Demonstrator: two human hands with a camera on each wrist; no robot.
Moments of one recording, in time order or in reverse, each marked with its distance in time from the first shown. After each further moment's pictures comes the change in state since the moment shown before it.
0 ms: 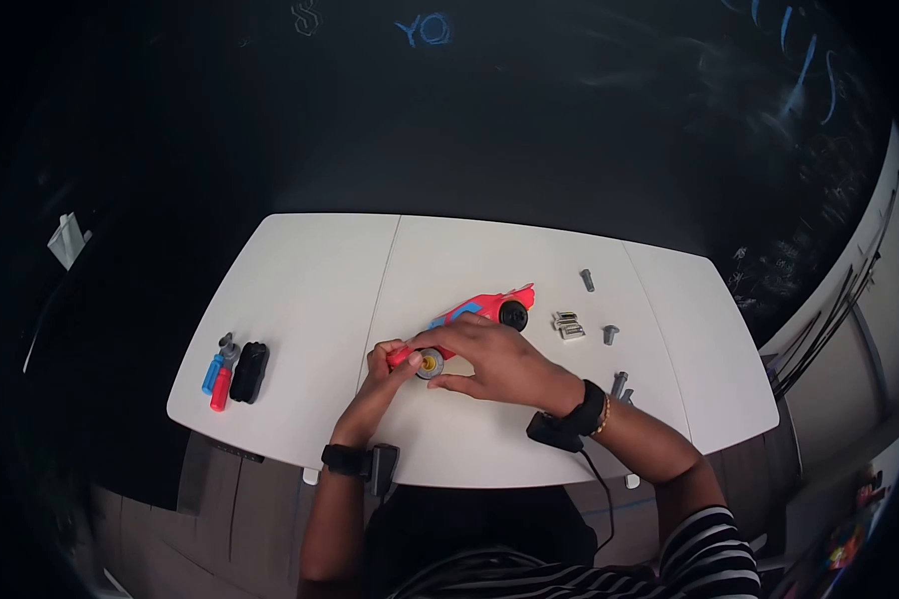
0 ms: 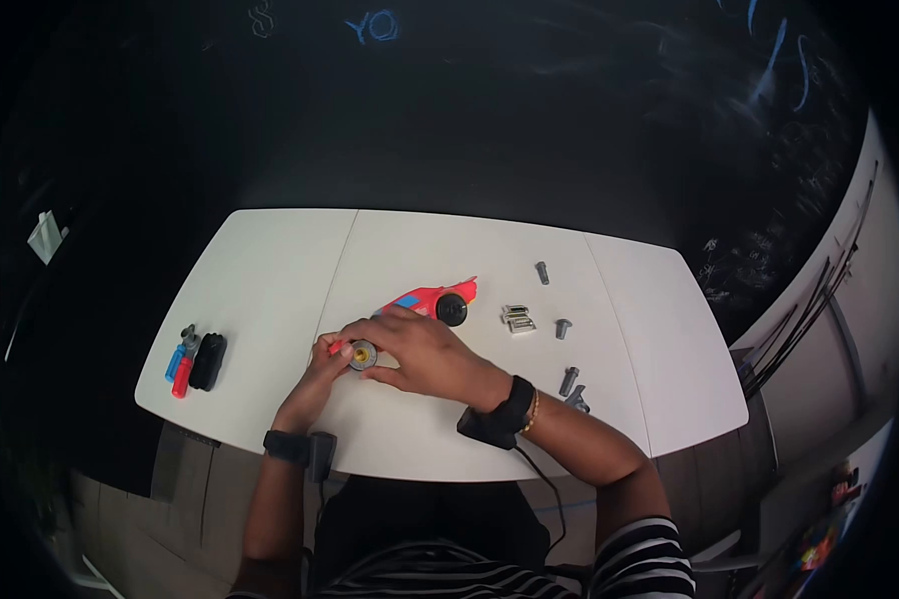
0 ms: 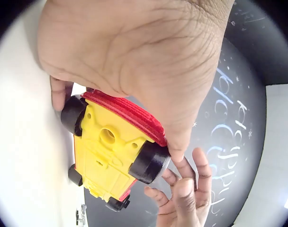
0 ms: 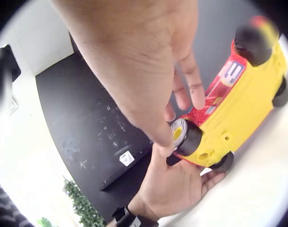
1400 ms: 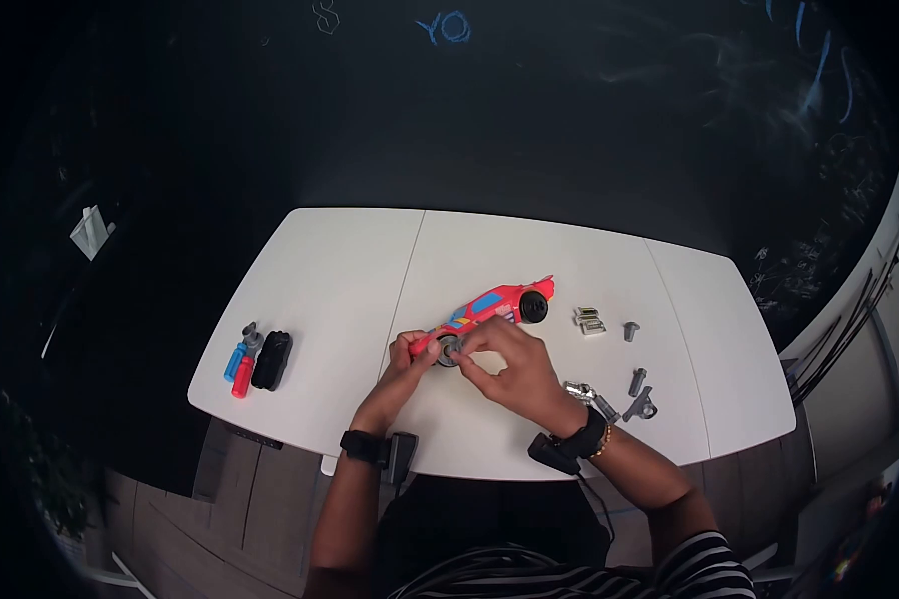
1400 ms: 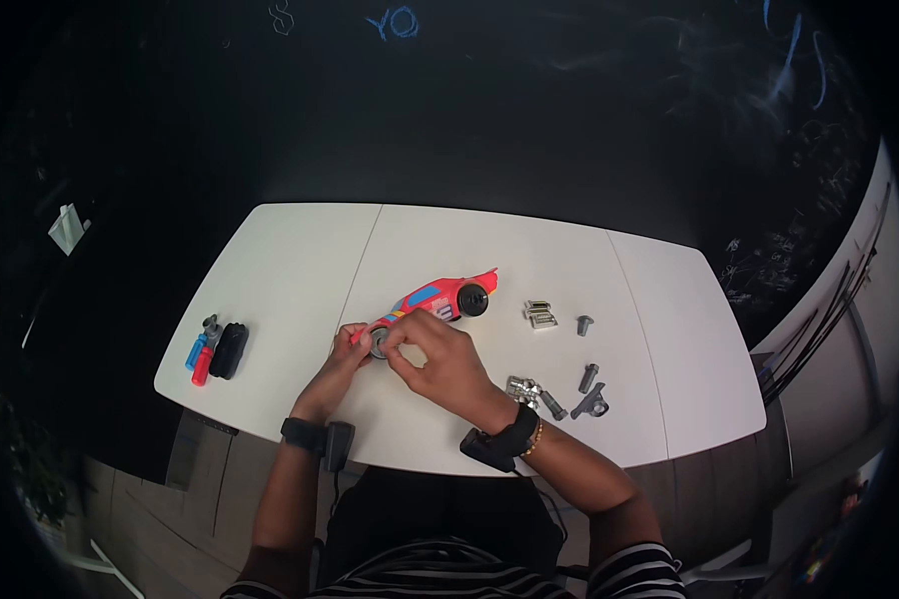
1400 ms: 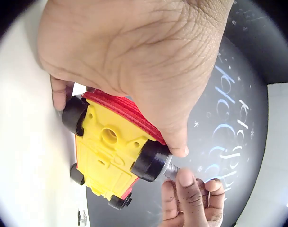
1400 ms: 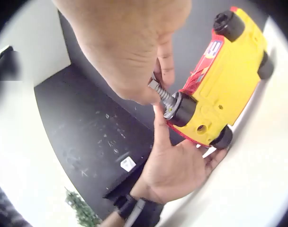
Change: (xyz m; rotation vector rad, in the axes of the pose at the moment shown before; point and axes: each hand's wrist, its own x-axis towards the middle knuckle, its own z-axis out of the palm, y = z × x) left_hand -0.004 0.005 0.003 0.039 0.032 0.008; right_hand -0.019 -0.010 0.036 0.158 0.426 0.114
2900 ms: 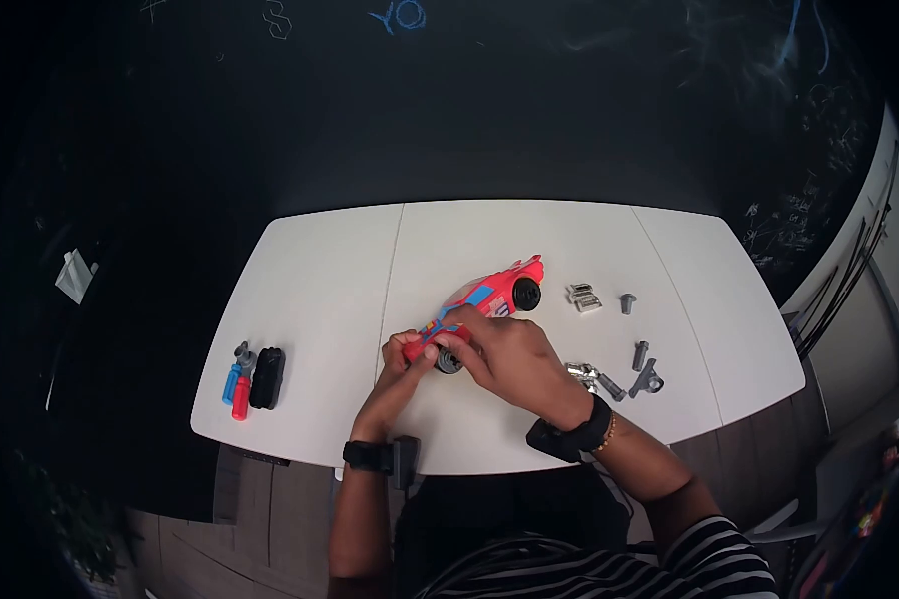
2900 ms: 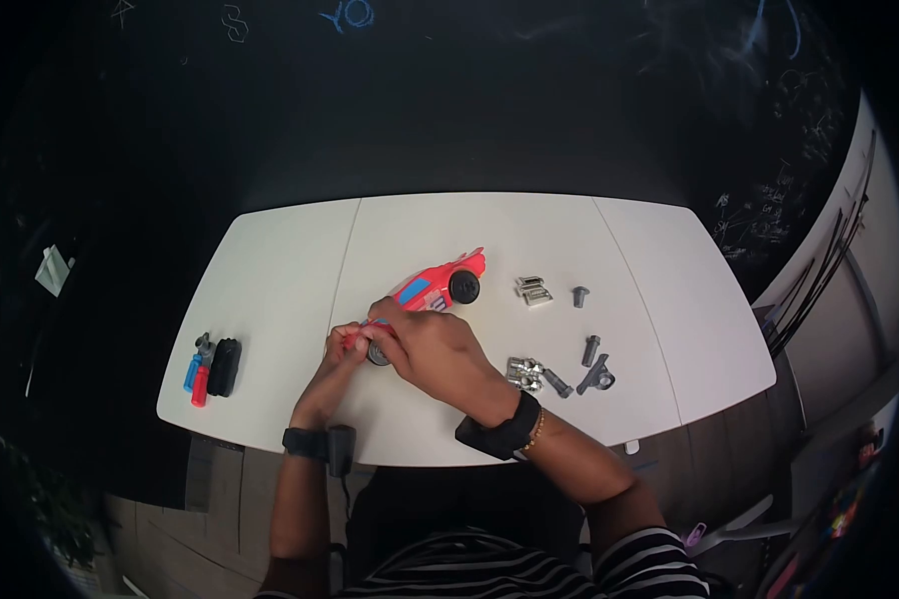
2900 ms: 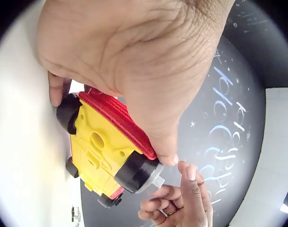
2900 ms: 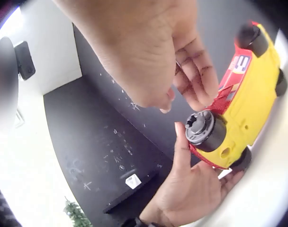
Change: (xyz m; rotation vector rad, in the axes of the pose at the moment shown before) left_hand 0.007 -0.014 -0.007 0.058 -0.020 -0.023; right_hand 0.017 -0.034 -0.014 -0.302 -0.330 0.411
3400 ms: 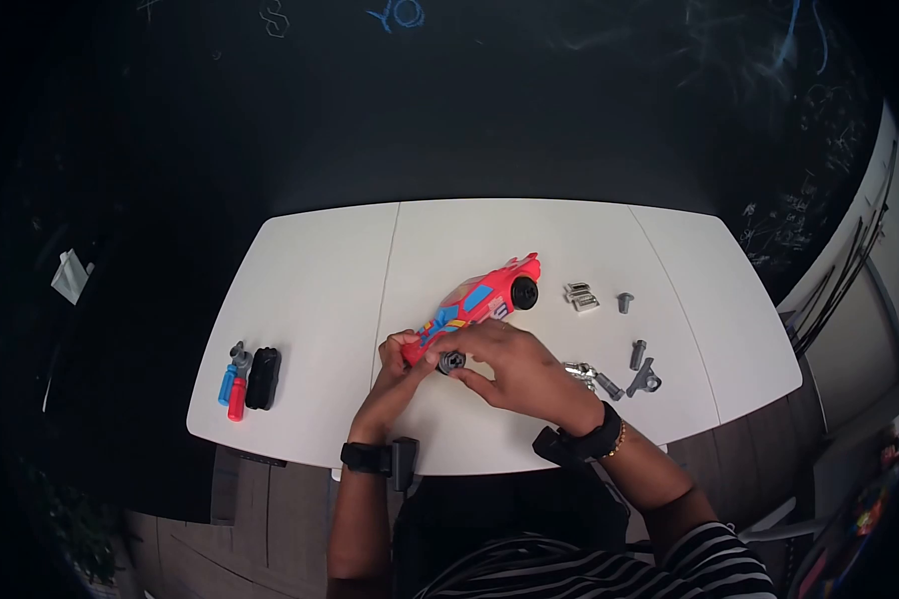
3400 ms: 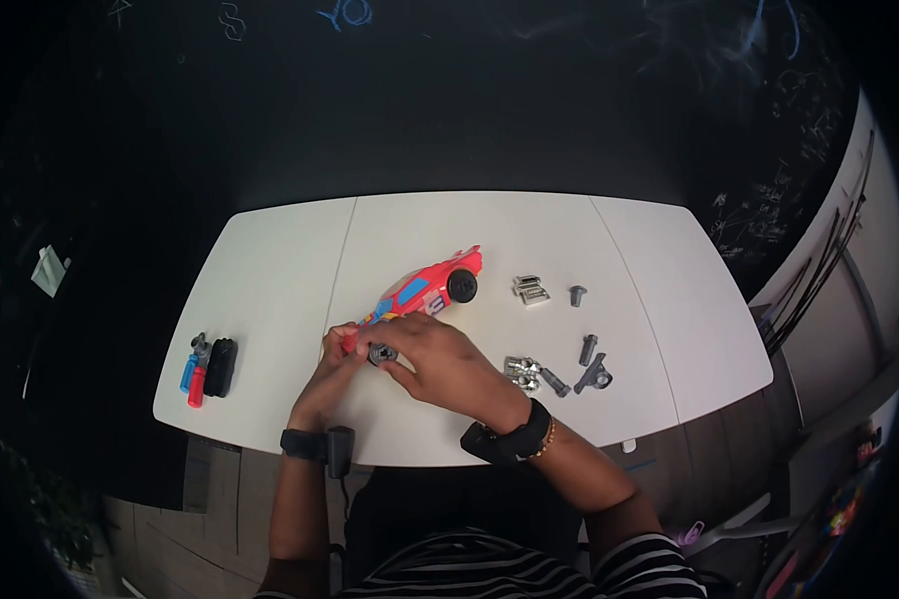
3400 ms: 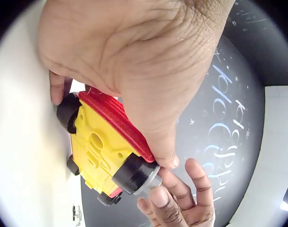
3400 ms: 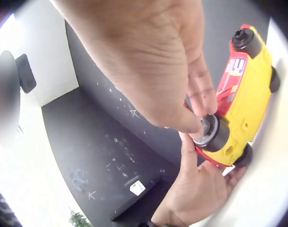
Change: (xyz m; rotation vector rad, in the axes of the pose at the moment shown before) left_hand 0.001 -0.008 0.001 -0.044 -0.020 0.047; right_hand -0.005 0.021 0.016 0.217 0.295 -0.378
